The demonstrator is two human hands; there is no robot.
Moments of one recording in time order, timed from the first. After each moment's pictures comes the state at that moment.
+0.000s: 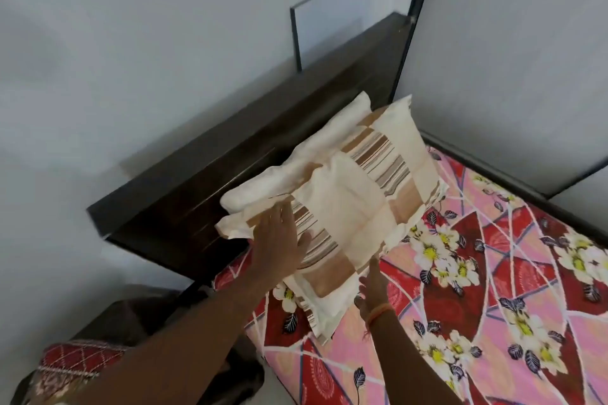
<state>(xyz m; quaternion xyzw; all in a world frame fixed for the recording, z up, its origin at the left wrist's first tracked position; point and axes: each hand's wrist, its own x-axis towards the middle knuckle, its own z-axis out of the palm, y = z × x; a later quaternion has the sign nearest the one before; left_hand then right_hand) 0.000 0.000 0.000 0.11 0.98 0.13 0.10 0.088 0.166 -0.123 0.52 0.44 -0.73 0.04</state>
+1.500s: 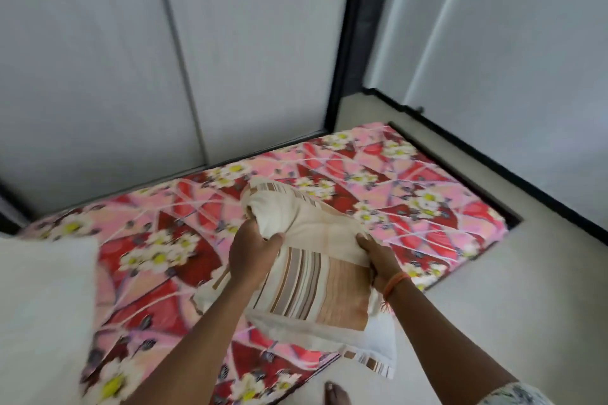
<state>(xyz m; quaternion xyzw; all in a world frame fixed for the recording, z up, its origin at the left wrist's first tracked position) 0.364 0.186 0.109 0.48 0.74 0.37 0.28 0.613 0.223 0.056 0.63 0.21 -0.61 -0.44</state>
